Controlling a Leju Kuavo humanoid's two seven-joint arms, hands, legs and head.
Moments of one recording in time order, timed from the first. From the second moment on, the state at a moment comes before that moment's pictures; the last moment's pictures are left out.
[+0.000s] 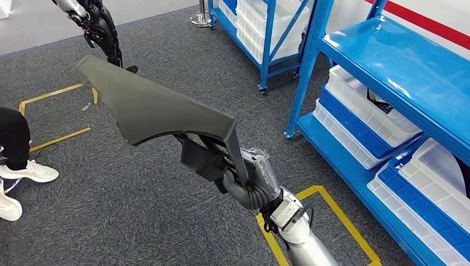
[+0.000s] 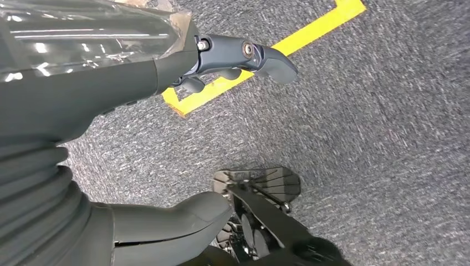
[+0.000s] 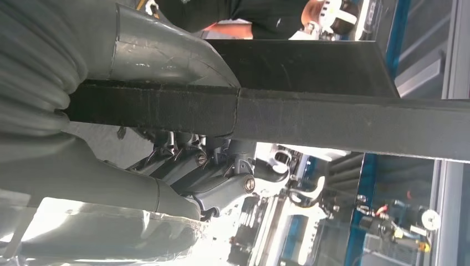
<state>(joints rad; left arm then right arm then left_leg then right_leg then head) -0.12 0.02 -1.15 -0.14 1.15 0.13 -0.32 -0.16 0.06 0.45 -1.62 0.11 0.01 -0.60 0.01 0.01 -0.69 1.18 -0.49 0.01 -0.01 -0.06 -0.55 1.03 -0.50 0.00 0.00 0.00</state>
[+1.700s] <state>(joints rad) -0.11 0.01 -1.21 -0.14 1.15 0.19 -0.36 -0.13 0.06 0.45 -1.63 0.12 0.02 -0.61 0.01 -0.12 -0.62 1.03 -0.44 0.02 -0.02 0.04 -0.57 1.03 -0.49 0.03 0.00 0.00</state>
